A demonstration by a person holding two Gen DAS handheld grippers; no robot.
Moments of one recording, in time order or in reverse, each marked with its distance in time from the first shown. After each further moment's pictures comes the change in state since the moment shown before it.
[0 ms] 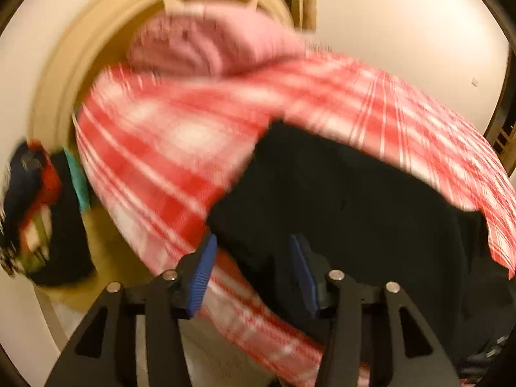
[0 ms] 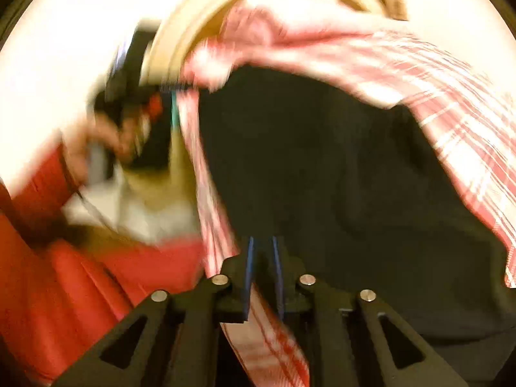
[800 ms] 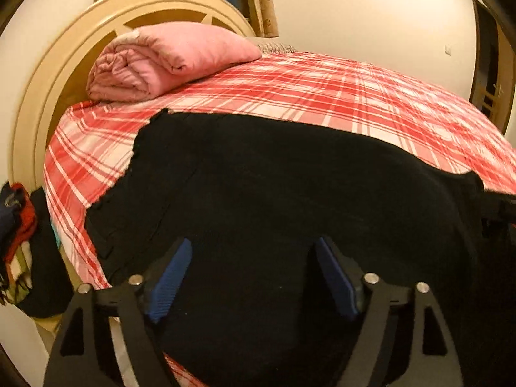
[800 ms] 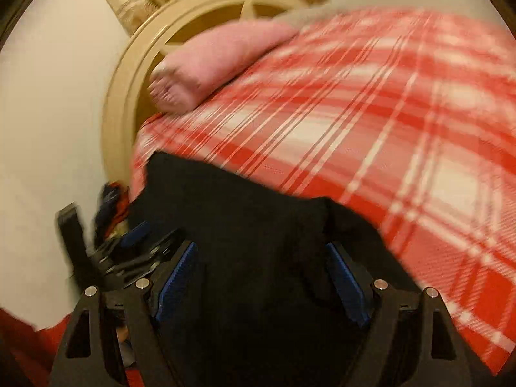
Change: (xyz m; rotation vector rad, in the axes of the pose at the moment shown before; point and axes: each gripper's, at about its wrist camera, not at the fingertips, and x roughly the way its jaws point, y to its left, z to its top) left arm 0.045 -0.087 -0.029 0.135 -0.042 -0.016; right arm 0.080 -0.112 0.058 0.251 0.032 0.095
